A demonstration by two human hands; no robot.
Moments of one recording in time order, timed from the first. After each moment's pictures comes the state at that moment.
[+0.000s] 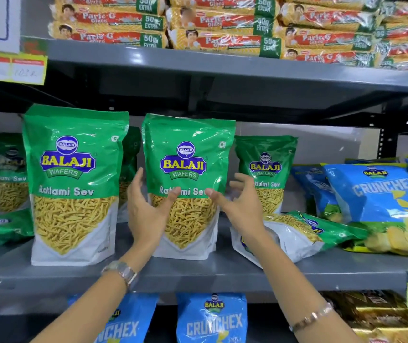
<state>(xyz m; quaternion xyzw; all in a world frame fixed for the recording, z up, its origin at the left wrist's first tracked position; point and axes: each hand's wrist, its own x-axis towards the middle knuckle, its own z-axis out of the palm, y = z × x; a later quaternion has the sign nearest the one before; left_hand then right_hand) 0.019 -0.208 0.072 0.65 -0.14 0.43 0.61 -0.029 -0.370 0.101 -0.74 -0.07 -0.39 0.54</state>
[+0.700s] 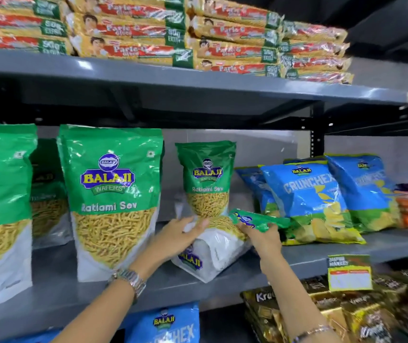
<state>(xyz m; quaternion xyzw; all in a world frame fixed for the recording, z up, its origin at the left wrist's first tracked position) 0.008 -0.347 0.071 0.87 -0.32 0.07 0.37 -0.041 -0.541 0.041 -0.65 0.24 -0.36 0.63</state>
